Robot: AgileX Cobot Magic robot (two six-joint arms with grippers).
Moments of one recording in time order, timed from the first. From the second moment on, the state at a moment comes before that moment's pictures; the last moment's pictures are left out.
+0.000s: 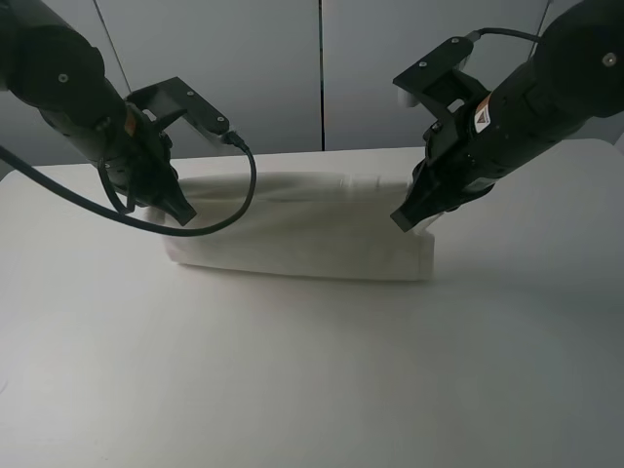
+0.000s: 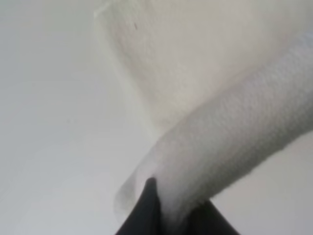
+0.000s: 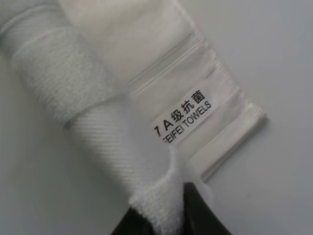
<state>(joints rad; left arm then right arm) -0.76 1.70 -1.09 0.38 0.66 -0.01 0.53 1.51 -0.89 -0.13 0.51 -0.11</state>
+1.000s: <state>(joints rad) -0.60 1.70 -1.10 0.40 0.56 -0.13 0.50 1.66 -0.89 -0.16 0.36 0.12</state>
